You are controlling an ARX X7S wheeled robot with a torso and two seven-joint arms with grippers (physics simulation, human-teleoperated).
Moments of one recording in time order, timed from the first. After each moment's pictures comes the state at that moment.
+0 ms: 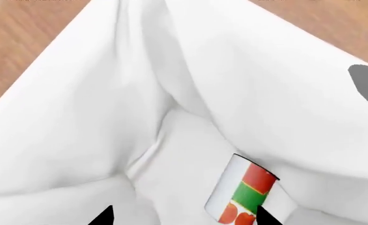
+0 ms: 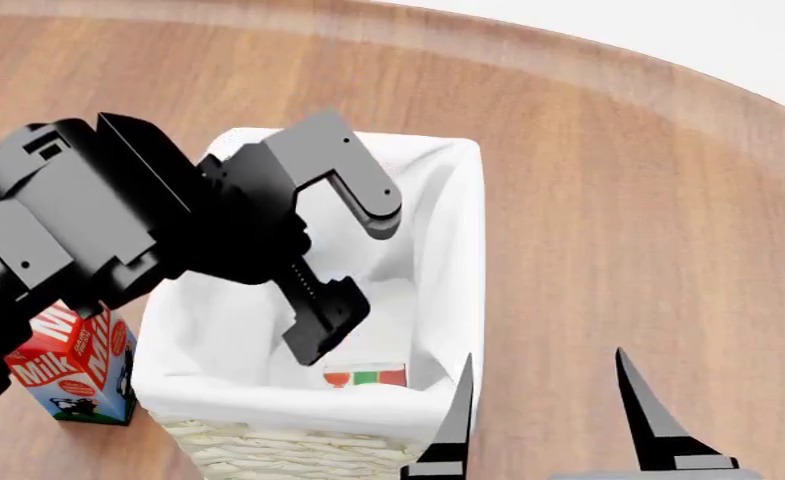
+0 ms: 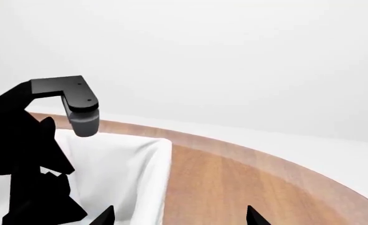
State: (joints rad) left arm -1.62 0.00 1.52 -0.95 -0.94 -0.80 0.45; right arm 0.07 0.42 -0.28 -0.74 0.32 0.46 0.47
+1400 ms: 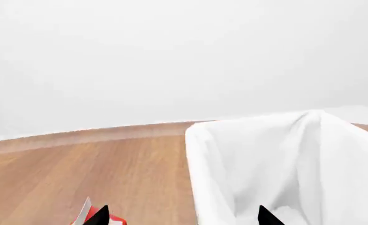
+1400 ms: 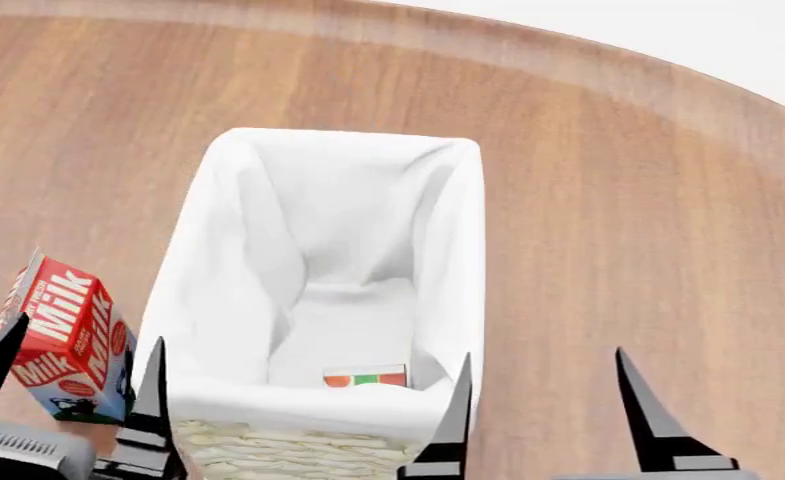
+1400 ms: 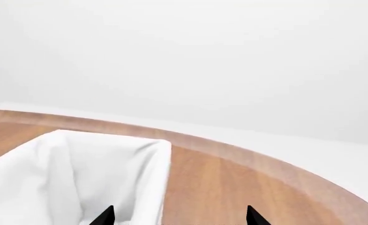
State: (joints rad) left arm -0.66 -0.83 1.23 0.24 -0.67 0.27 -0.88; right arm 0.07 0.43 -0.29 -0.76 0.33 0.47 0.50
